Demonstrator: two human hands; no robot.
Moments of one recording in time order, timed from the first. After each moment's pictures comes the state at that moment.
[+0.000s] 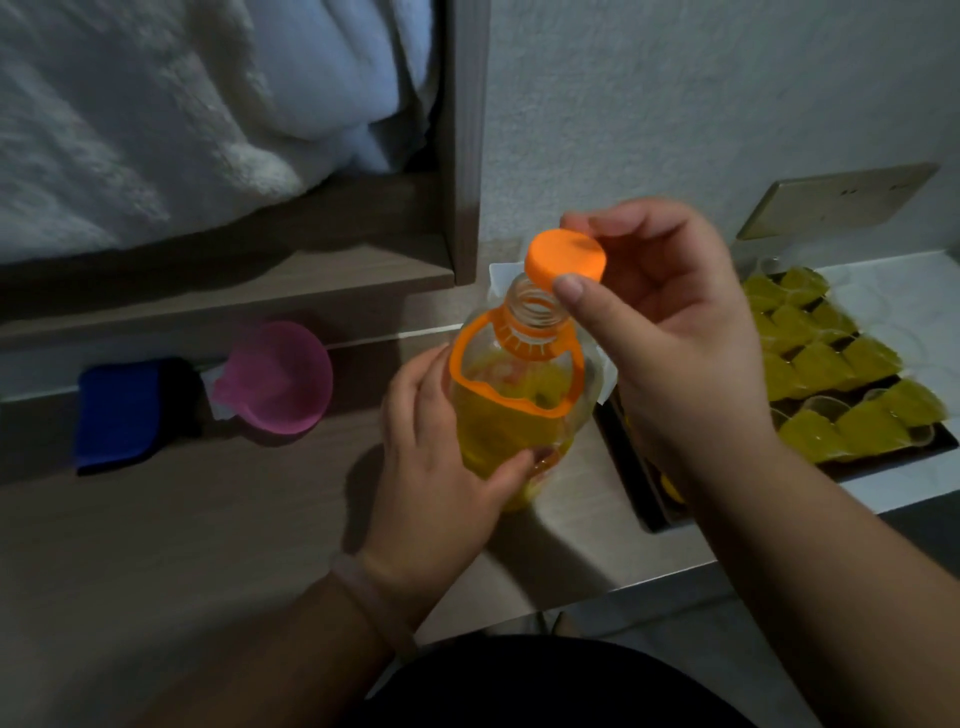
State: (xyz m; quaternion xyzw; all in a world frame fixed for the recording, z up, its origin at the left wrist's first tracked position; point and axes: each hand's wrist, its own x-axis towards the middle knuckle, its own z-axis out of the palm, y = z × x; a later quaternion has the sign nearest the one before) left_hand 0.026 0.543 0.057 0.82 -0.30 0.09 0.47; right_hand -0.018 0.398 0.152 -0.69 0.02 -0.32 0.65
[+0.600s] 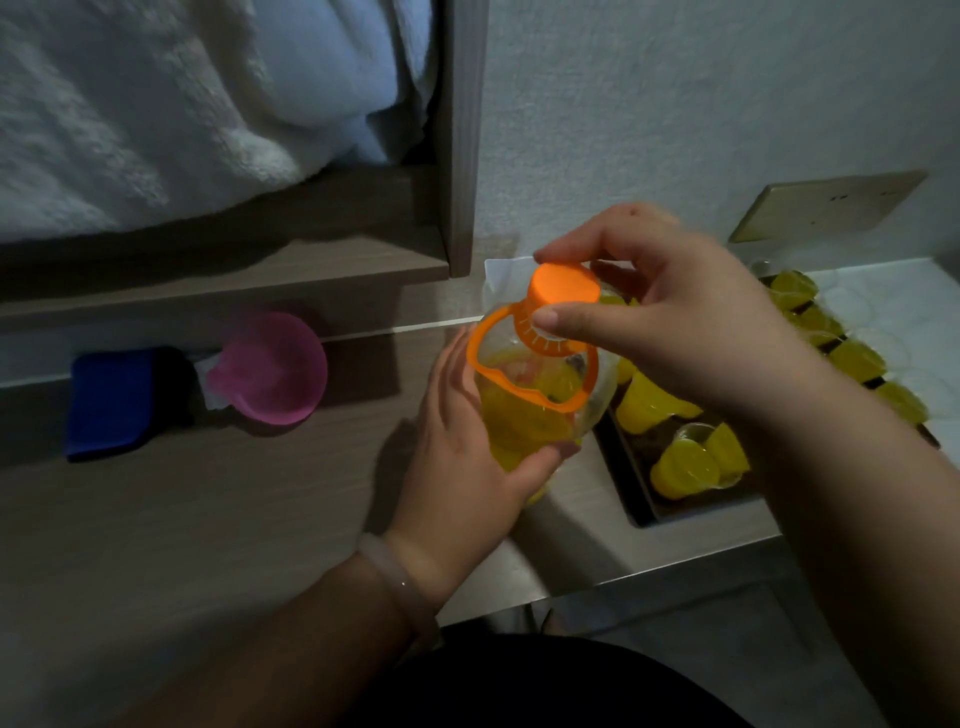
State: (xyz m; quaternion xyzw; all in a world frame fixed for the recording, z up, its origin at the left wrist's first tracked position) left_hand 0.015 0.525 0.062 0.81 -0.29 -0.02 0.51; right_hand -0.019 0.366 0.177 -0.89 0.06 -0.13 0.42
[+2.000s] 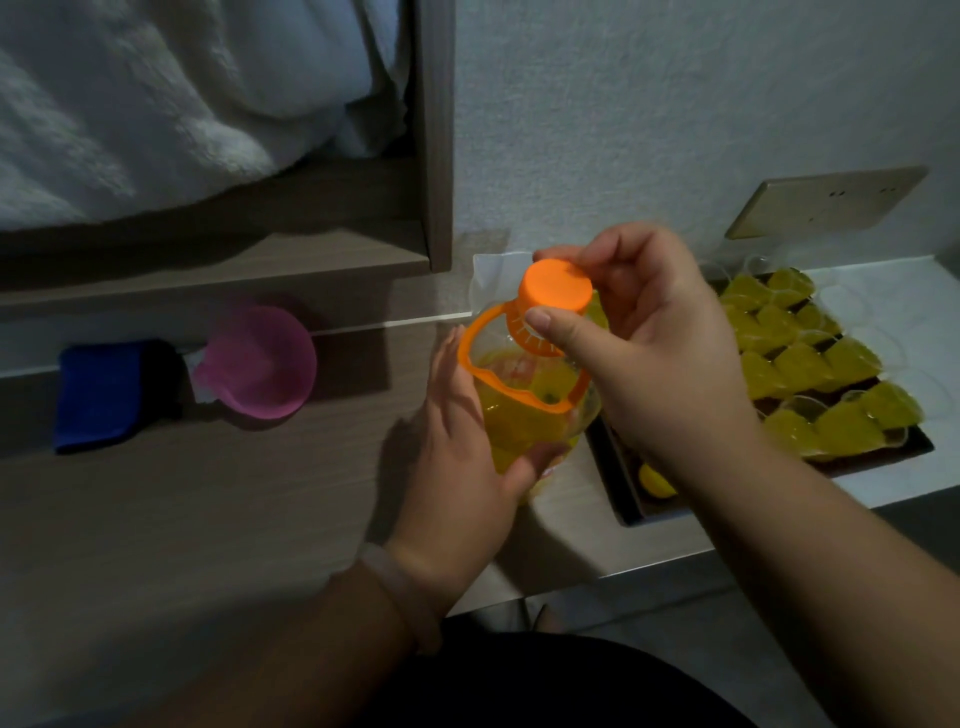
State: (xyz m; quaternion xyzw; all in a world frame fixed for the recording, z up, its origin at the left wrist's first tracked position) left_hand 0.001 0.512 0.054 0.84 -0.27 0.00 0.48; right_hand -0.030 0.377 0.144 -0.78 0.06 -0.26 0.57
